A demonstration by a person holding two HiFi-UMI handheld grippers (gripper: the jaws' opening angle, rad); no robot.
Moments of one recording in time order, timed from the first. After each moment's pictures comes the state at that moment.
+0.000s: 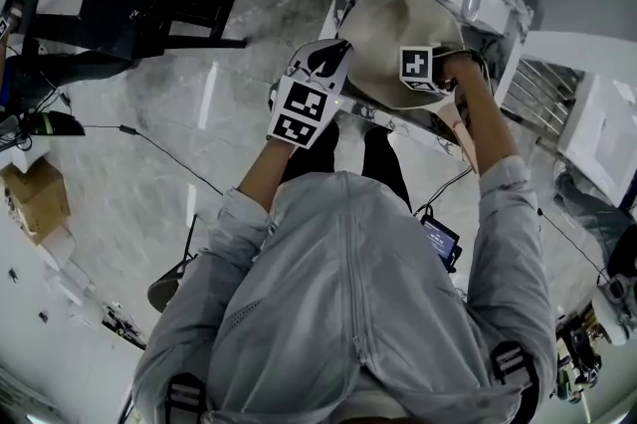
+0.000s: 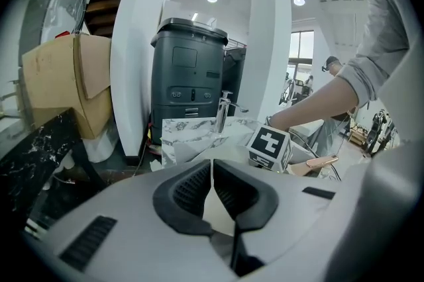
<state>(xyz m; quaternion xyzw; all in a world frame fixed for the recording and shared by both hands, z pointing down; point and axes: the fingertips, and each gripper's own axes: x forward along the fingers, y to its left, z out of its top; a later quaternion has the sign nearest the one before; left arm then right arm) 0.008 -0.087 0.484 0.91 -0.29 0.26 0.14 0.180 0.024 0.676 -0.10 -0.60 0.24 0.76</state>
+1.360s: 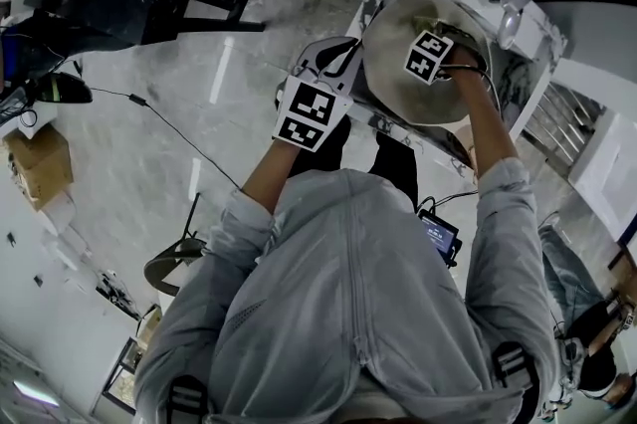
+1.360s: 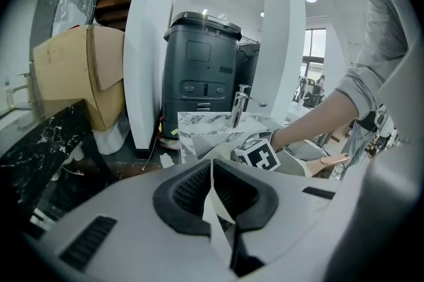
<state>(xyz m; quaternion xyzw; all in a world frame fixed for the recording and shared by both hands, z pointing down) -0.015 -0.119 0.510 0.89 -0.32 0.27 0.16 0.157 -0.131 0.744 0.17 -0.64 0.04 0.74</state>
